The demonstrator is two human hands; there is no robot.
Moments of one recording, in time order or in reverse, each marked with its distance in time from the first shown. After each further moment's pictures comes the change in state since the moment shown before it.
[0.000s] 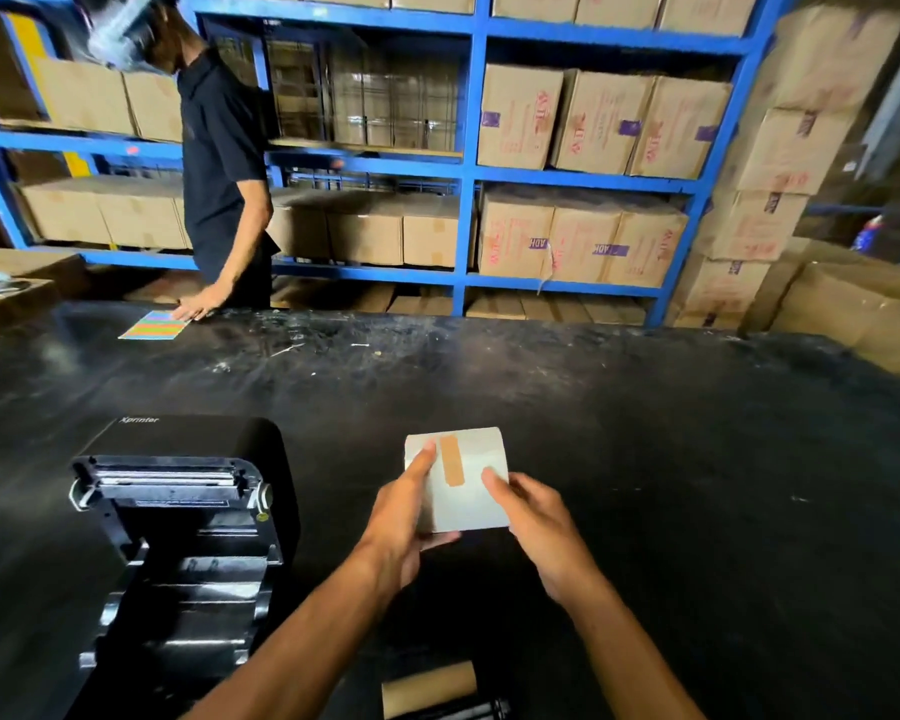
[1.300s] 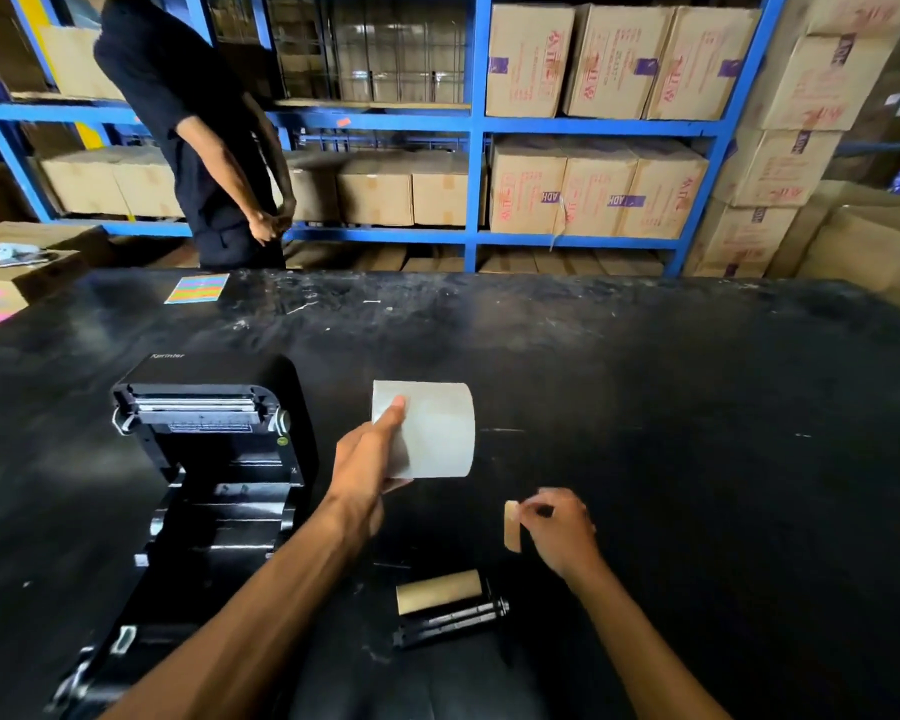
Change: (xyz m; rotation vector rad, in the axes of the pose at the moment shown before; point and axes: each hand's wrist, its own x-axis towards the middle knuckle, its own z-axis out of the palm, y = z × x) left_hand -0.045 -0.006 -0.030 0.030 0.157 0.195; right_hand -0.022 0.094 -0.029 -0.539 0.185 0.058
